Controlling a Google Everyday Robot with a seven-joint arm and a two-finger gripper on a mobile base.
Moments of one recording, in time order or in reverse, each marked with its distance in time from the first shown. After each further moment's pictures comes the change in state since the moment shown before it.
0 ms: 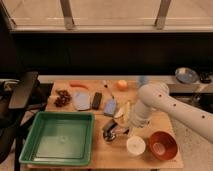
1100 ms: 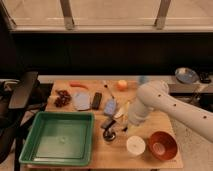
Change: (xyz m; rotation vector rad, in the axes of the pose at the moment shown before) arm -0.015 -0.014 -0.006 0.020 0.018 -0.049
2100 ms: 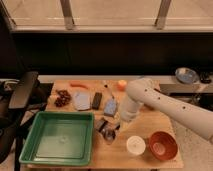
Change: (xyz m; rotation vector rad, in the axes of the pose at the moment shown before) arm -0.010 -0.023 0.033 -0.080 -0.042 -0.135
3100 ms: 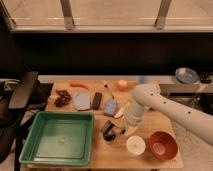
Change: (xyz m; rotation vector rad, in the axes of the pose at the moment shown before) arm 0.027 0.021 0.017 -0.034 -0.020 0.051
